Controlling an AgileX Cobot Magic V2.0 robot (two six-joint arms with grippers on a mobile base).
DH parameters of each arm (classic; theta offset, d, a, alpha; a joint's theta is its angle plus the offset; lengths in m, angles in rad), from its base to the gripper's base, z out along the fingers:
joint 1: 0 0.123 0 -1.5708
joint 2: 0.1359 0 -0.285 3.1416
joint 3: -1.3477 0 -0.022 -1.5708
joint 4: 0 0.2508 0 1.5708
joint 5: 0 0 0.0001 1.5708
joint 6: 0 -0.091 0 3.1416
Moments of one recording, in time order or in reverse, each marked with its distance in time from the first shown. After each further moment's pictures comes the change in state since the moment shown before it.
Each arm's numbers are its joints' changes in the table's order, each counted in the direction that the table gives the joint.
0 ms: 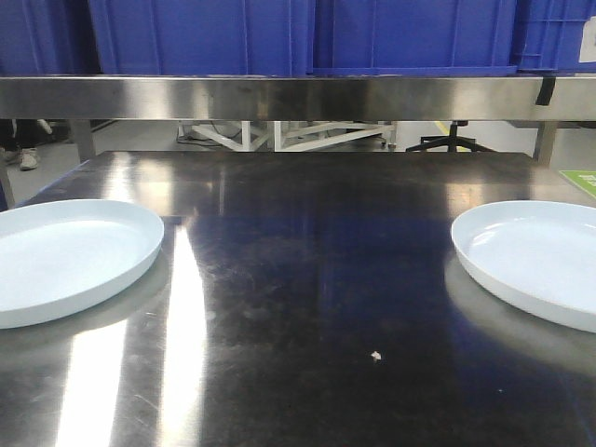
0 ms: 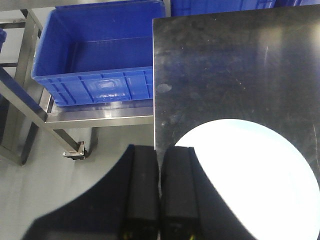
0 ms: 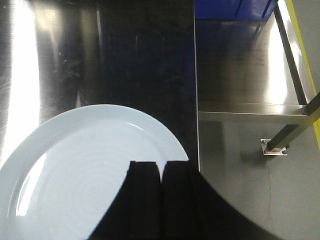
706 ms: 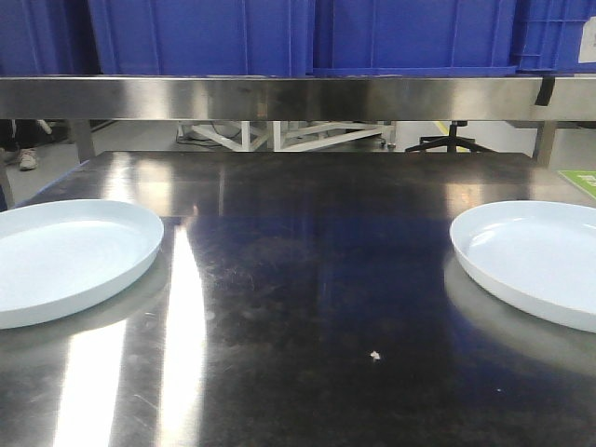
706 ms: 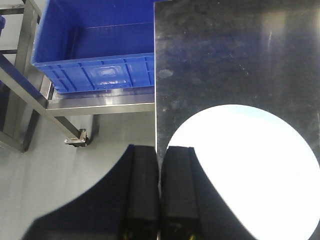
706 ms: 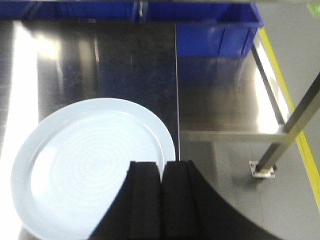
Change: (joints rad) left arm 0.000 0.000 0.000 0.000 -0.048 0.000; right arm 0.000 -0.402 -0.135 -0.011 -0.139 0.000
